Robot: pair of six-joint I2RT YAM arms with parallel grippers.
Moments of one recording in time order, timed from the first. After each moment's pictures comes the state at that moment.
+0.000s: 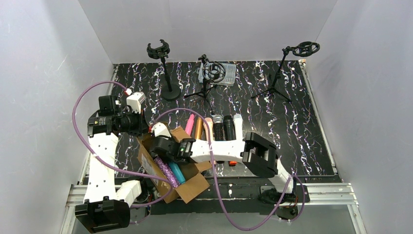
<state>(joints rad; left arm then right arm) 0.15 1.00 1.10 -1.12 0.56 0.27 1.40 2.12 1.68 -0.43 0.42 0.51</state>
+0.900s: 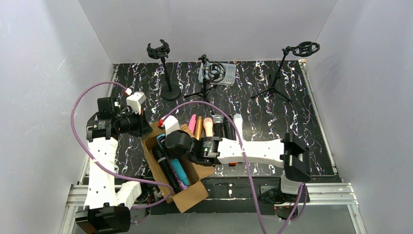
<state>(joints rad) 0.15 0.95 1.09 -1.10 0.61 0.28 1.42 1.76 1.43 -0.24 0.41 0.44</state>
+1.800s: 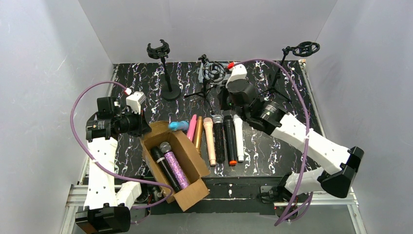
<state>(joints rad) 0.15 0.95 1.10 -1.11 0.59 0.29 0.98 1.33 1.42 -0.48 0.44 0.40</state>
